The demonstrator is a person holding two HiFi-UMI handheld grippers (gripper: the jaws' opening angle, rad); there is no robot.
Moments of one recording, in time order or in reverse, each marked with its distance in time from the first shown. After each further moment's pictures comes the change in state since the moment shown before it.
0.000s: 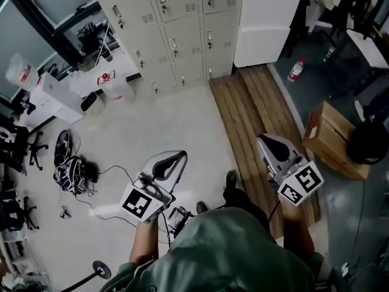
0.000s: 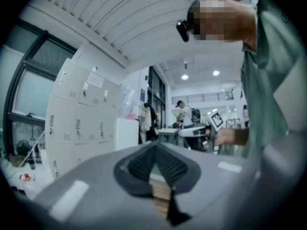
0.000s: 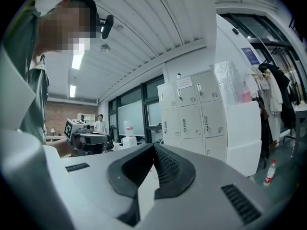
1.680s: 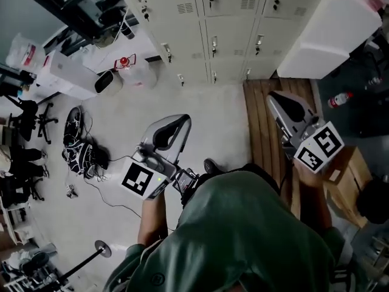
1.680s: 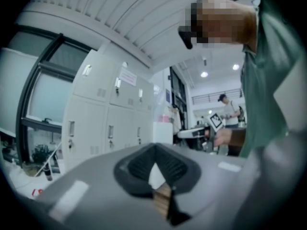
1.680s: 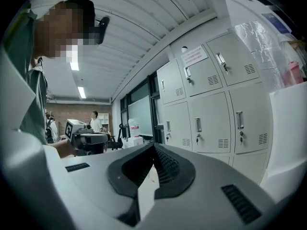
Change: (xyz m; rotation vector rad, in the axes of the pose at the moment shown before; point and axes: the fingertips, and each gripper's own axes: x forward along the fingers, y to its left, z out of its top) left arm 0.126 0.354 0.010 0.001 -0.030 0.251; right arm 0.384 -0.178 0.050 -0.026 0.044 0.266
